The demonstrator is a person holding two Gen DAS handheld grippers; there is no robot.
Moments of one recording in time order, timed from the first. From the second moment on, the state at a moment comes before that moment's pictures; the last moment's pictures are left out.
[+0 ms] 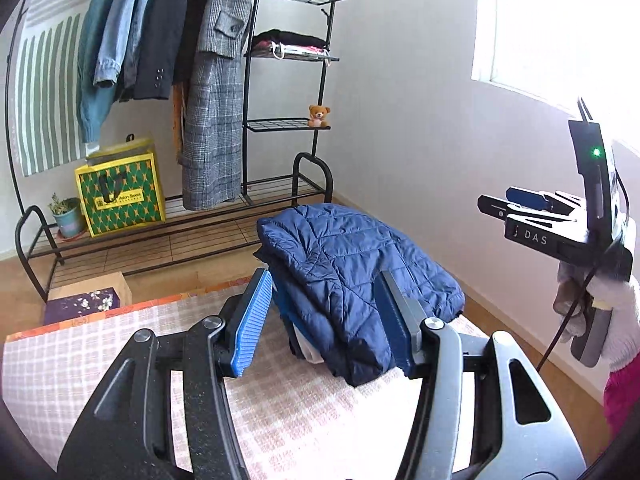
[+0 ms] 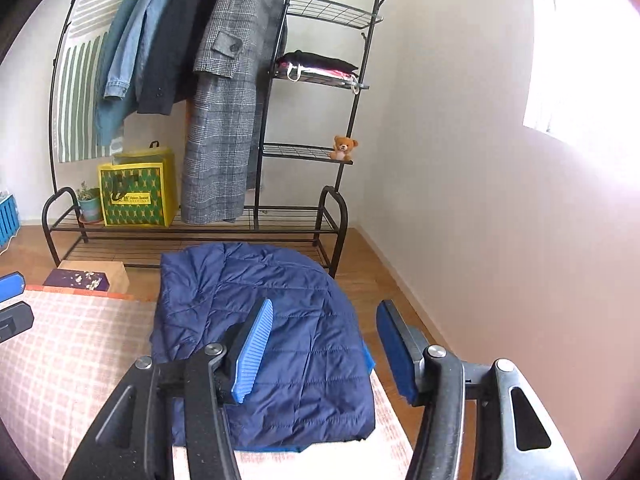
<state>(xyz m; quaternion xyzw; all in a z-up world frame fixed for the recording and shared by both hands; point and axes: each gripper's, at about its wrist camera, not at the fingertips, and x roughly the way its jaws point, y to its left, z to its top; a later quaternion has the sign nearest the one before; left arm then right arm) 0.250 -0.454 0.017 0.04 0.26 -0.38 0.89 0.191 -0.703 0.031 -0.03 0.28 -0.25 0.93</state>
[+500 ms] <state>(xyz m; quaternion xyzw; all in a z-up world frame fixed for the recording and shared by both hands) 0.098 -0.320 0.038 0.05 0.21 -0.41 0.88 0.050 -0.580 0.057 0.00 0.26 -0.26 0.93</state>
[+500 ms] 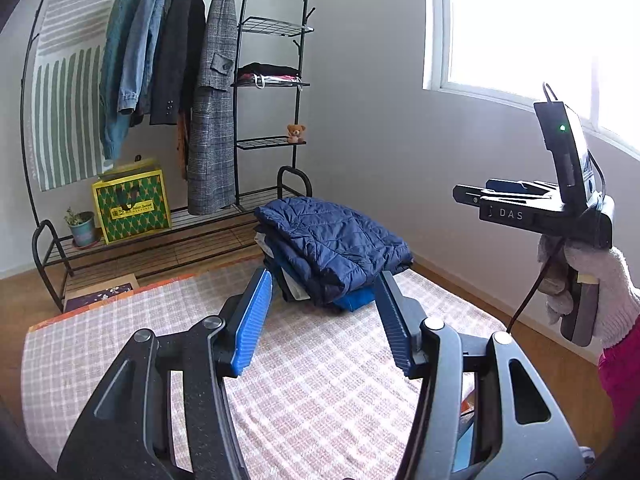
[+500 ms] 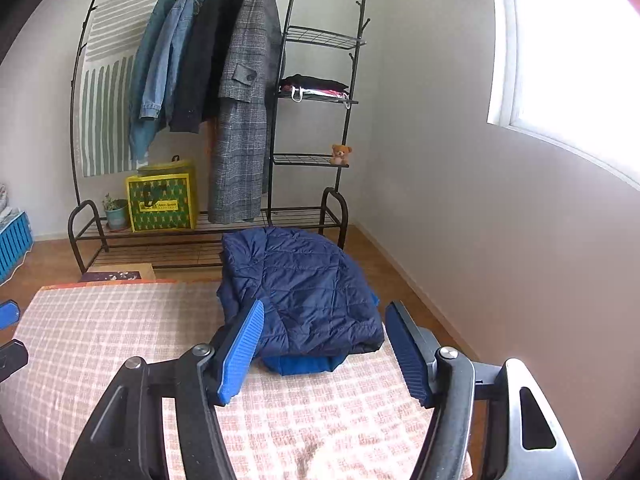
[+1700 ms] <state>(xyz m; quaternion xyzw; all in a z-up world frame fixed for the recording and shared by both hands) 0.074 -0.305 -0.033 0.08 0.22 -0.39 0.89 0.024 -0.540 -0.051 0.03 0.24 -0.30 0.92</state>
